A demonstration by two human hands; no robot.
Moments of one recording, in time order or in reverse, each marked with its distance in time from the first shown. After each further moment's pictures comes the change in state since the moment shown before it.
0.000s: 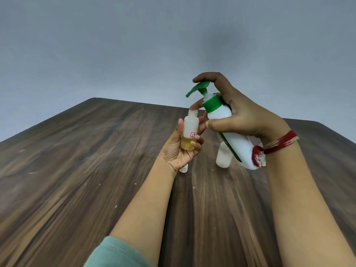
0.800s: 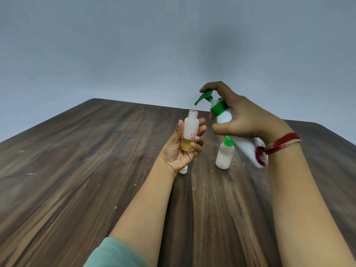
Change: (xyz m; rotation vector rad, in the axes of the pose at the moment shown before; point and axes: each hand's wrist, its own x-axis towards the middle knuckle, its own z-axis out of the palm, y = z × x) left_hand 0.001 -0.002 -0.002 0.128 0.081 0.050; right_hand -0.004 0.016 -0.008 -0.277 0.064 0.167
